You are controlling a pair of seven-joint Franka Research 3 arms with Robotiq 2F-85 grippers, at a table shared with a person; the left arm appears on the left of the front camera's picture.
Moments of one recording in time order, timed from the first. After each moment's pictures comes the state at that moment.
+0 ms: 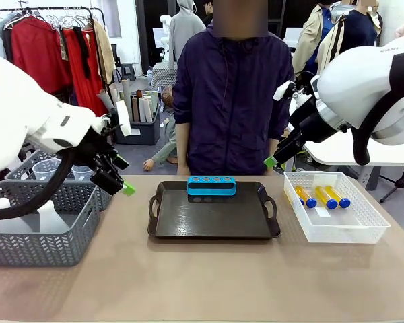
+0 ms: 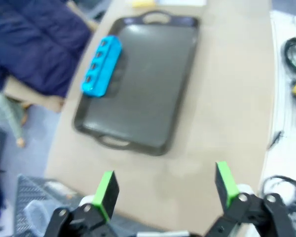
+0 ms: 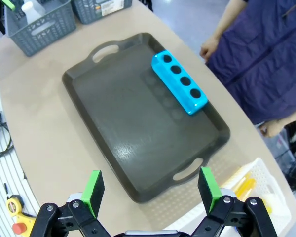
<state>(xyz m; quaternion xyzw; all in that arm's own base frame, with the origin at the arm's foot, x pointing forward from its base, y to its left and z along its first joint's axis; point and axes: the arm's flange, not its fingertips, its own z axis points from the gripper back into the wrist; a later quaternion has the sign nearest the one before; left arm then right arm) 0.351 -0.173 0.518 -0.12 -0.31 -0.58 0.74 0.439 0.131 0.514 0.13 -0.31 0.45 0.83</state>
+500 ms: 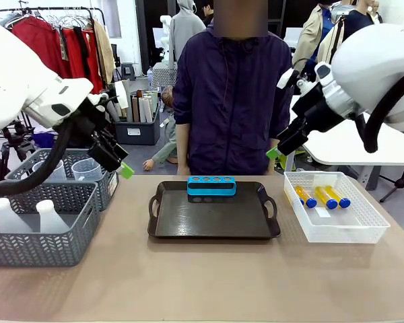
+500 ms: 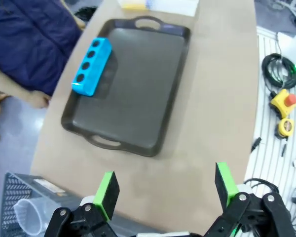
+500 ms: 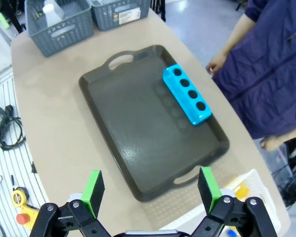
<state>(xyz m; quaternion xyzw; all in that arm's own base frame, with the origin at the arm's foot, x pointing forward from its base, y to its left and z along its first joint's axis) 0.393 -0.162 0.548 -0.17 -0.27 -0.55 0.77 0.432 0.124 0.553 0.15 -0.32 0.48 0.80</state>
